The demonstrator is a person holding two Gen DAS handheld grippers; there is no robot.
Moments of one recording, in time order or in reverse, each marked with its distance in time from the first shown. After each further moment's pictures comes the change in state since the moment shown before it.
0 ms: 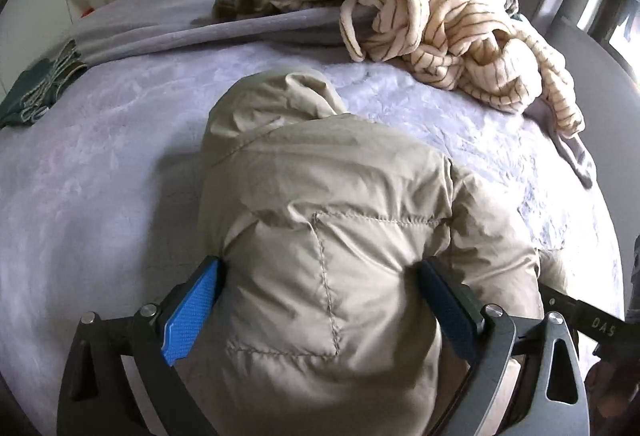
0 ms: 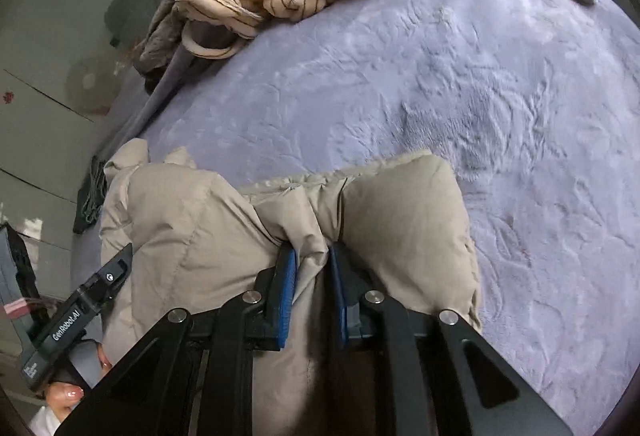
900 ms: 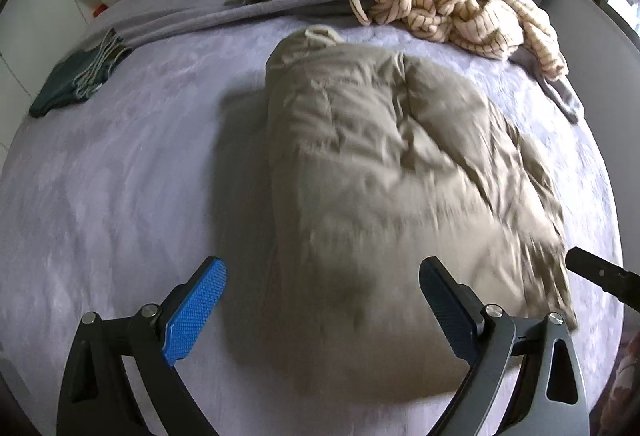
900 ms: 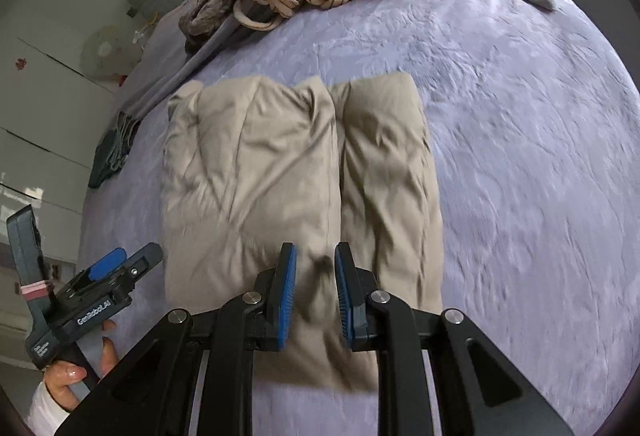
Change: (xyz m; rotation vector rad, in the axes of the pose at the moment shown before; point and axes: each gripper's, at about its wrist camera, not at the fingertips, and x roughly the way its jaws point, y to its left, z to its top) left arm -0.126 0.018 -0.079 0.050 0.137 0.085; right arm -0.124 0.029 -0.074 -0.056 0.087 -0.019
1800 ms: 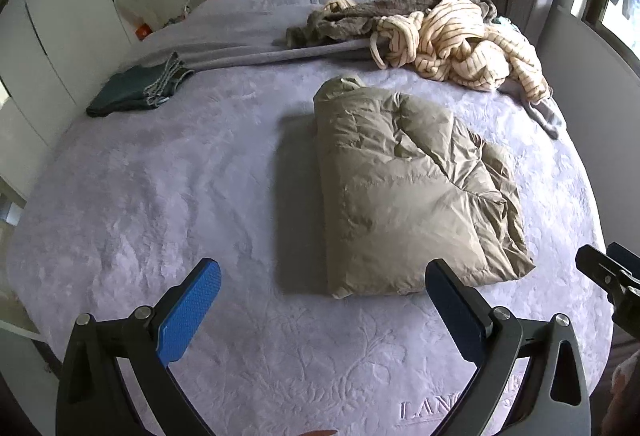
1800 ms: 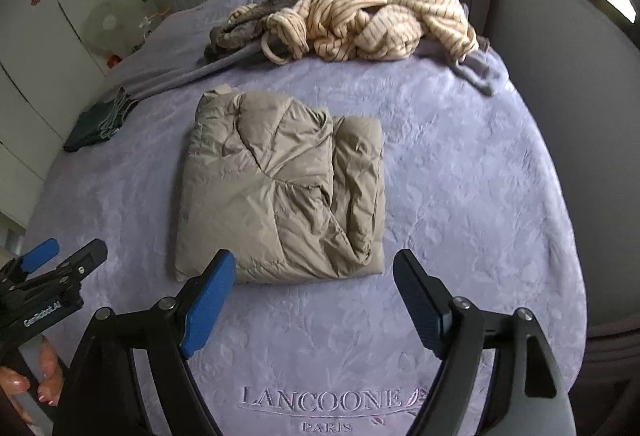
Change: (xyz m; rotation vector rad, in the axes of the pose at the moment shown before) left arm -0.144 0.012 -0.069 -0.033 -0.138 0.088; right arm -0.120 0.073 -0.084 -0.198 -0.174 -0.251
